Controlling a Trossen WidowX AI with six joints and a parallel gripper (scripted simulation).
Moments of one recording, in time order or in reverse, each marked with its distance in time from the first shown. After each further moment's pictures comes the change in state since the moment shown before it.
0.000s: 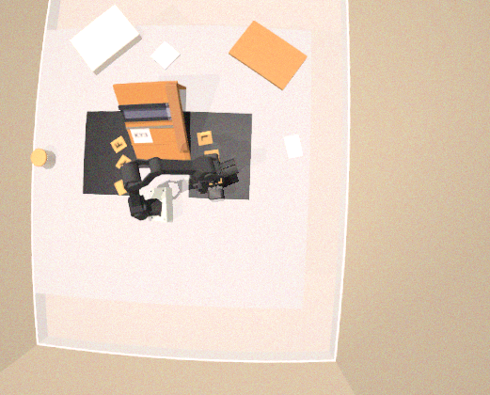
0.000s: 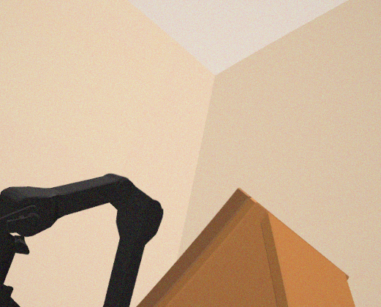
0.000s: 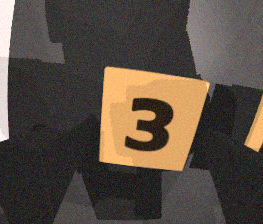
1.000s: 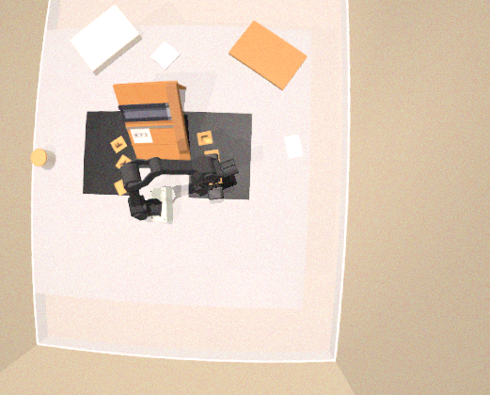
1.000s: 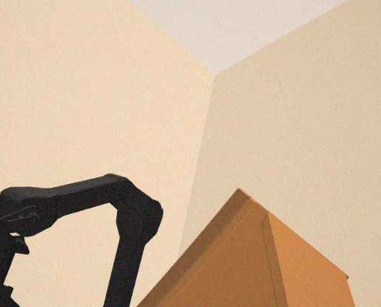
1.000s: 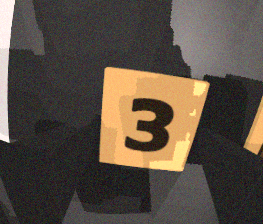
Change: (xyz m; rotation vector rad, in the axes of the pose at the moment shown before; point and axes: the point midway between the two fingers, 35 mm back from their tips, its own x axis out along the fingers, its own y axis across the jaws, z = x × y) arm 0.000 0.000 0.000 0.000 -0.001 0.000
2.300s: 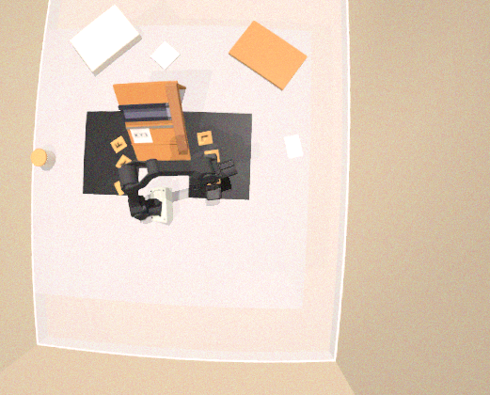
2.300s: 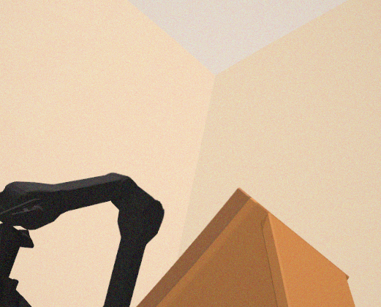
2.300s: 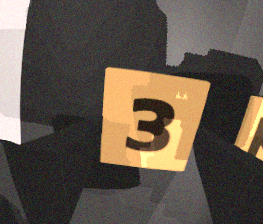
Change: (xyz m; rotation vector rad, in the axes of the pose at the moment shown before) arm -0.012 0.001 0.006 0.012 -0.012 -0.003
